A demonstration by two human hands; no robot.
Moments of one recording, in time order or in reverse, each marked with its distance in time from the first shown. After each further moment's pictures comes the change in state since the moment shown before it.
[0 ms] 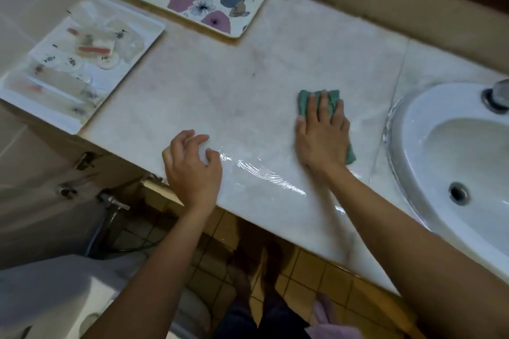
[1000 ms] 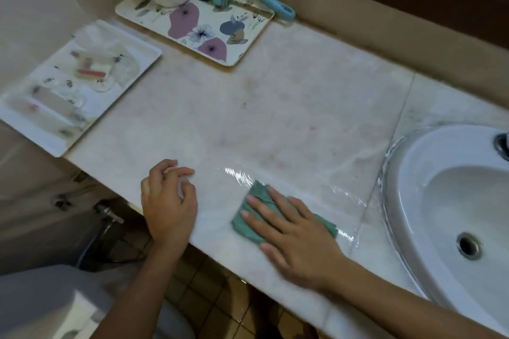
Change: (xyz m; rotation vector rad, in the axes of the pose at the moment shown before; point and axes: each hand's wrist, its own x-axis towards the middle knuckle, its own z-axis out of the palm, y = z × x) left_hand -0.002 0.009 0.002 0.046 0.047 0.050; right_hand -0.079 0.049 -0.007 -0.067 -0.188 -0.982
